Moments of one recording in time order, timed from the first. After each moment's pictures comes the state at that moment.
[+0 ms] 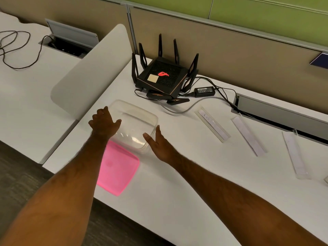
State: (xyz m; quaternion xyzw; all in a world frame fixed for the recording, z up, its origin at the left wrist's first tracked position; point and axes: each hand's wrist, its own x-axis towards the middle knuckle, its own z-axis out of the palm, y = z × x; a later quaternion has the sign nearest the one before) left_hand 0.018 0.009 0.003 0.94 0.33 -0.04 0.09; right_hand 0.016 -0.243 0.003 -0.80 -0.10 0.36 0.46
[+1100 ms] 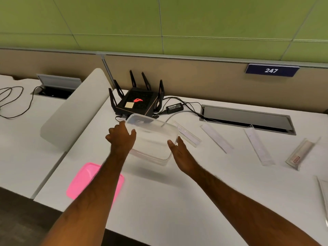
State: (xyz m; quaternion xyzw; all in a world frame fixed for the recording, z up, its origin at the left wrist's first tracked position) left_hand 0.033 -0.168 0.083 0.95 0.26 0.06 0.15; right_hand 0.000 -0.413 0.053 -0.78 0.00 0.21 0.59
